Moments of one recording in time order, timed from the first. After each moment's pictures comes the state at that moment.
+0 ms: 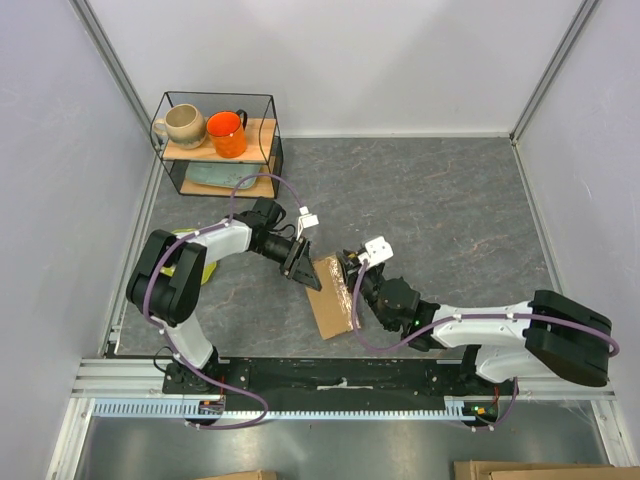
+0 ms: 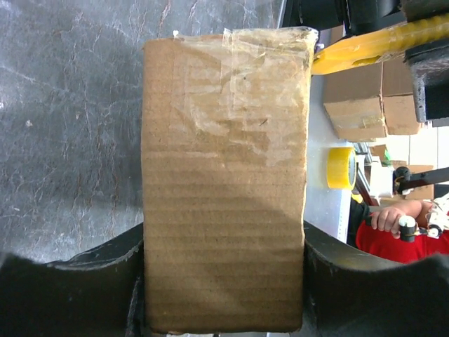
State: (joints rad) left arm -0.39 1.75 0.97 -0.49 1.15 0.18; right arm 1.16 1.30 0.43 0.89 0.65 0.07
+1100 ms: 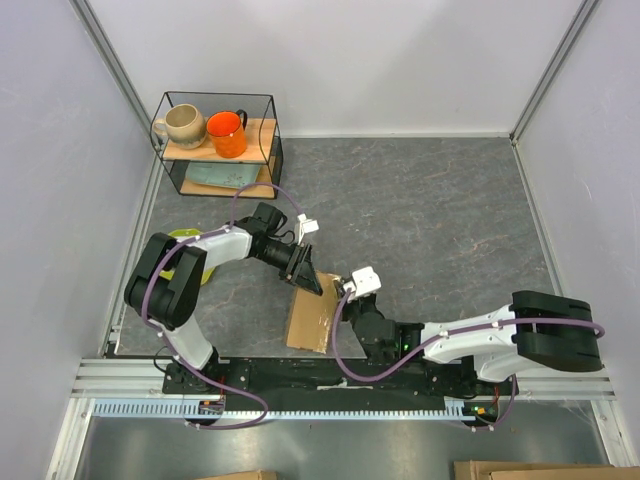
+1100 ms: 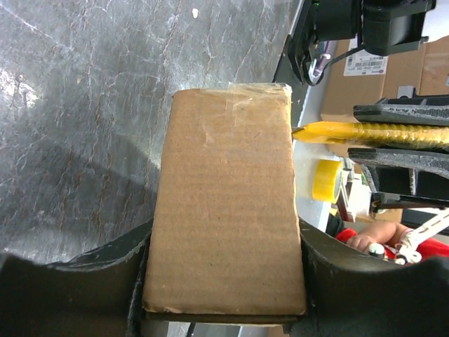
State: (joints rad) left arm -0.41 1.73 0.91 -0.42 1.09 0.00; right arm 1.43 1.37 0.46 0.74 1.02 0.21
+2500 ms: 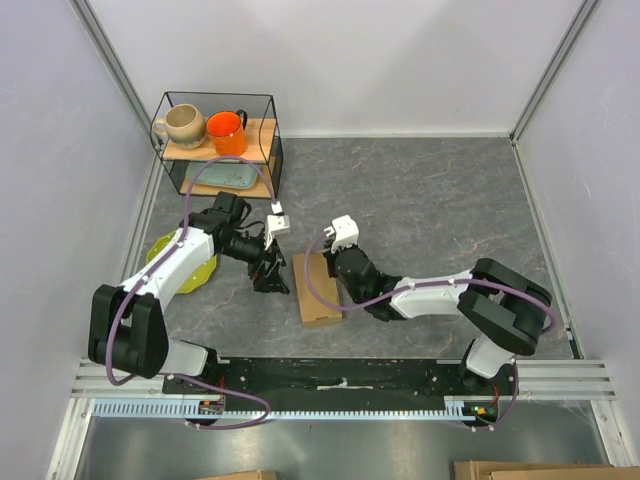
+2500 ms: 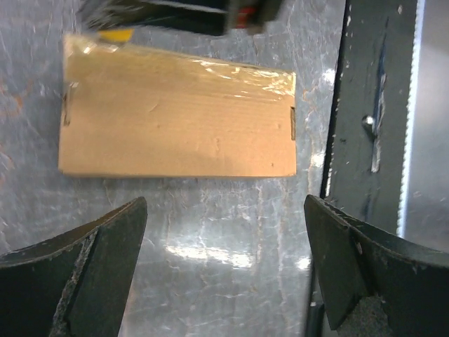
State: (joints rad) left arm -0.24 1.41 0.96 -0.82 0.94 0.75; right arm 1.05 1.63 0.69 0.64 0.63 0.21
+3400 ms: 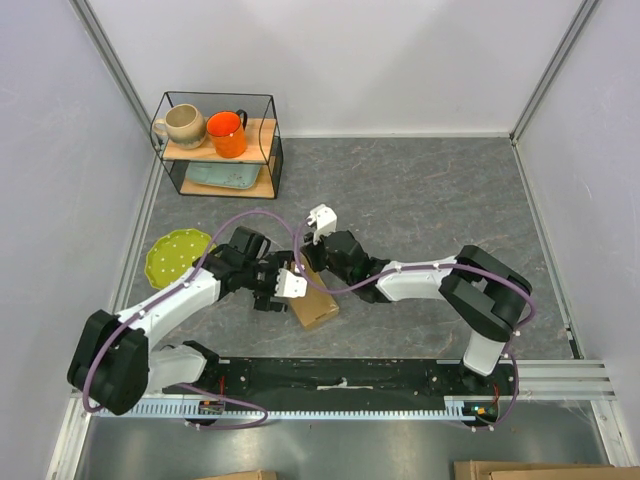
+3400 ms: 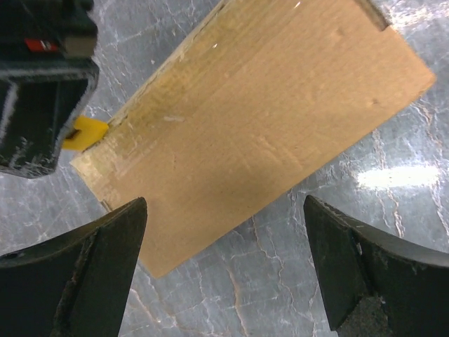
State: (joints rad) left arm -0.49 1.19 0.65 -0.49 0.56 1.22; right arm 0.96 1.78 0.89 0.55 0.23 0.21
